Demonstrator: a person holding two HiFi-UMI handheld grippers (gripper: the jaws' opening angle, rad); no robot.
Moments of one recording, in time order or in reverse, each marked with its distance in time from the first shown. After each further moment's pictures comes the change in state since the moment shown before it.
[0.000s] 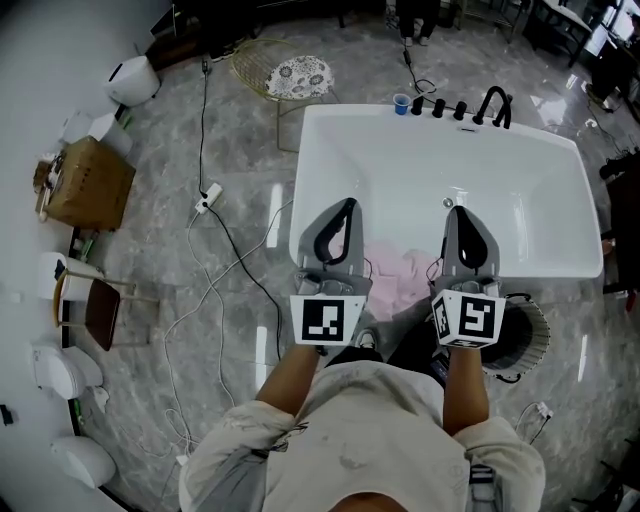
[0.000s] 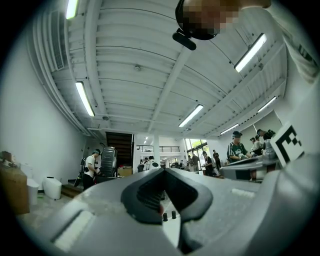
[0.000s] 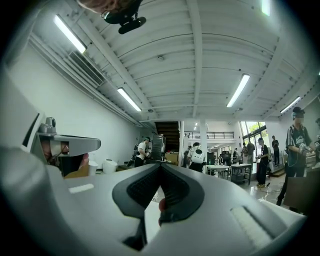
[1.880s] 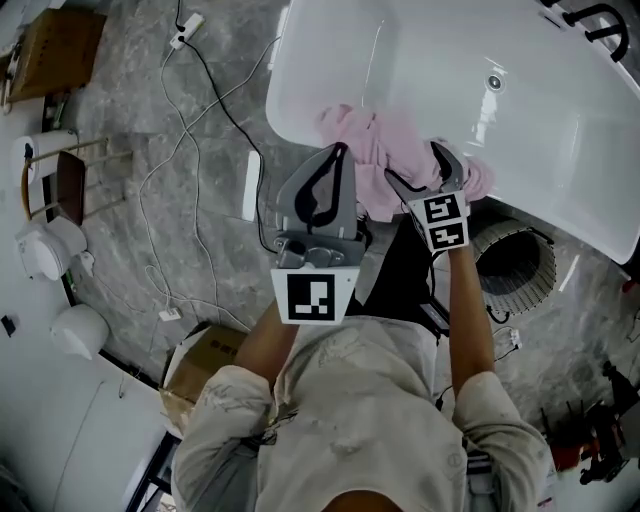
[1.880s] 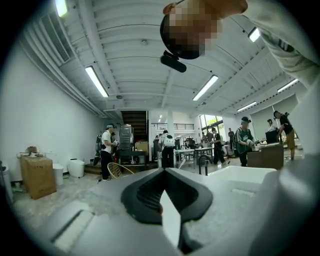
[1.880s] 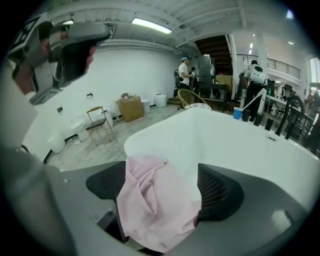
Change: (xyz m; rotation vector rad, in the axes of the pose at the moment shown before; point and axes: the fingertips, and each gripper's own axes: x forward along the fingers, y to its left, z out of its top) left arm -0.011 0.019 -0.200 -0.006 0.254 0.187; right arm 0.012 0.102 -0.424 0.005 0.840 0.629
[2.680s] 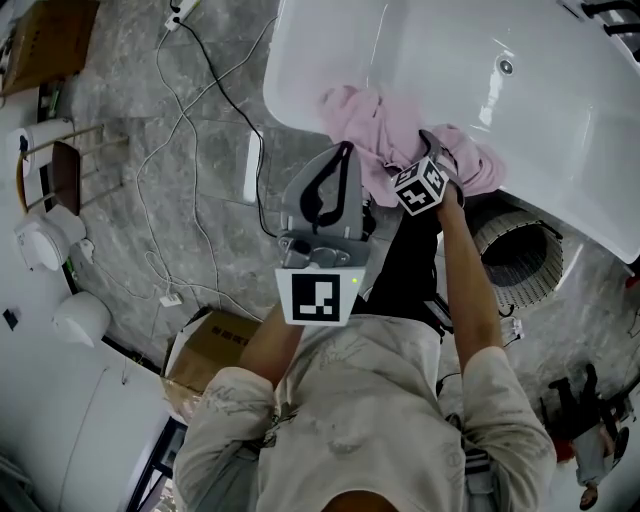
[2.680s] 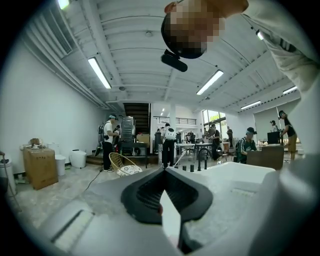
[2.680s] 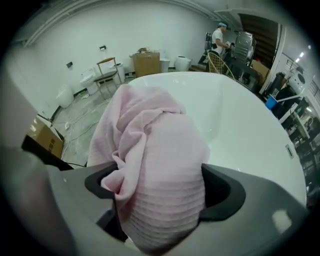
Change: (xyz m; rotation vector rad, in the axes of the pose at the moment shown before) left arm -0.011 0.000 -0.052 -0.050 0.094 0.012; right arm 0.098 0.016 -0.131 -0.282 0.432 0.056
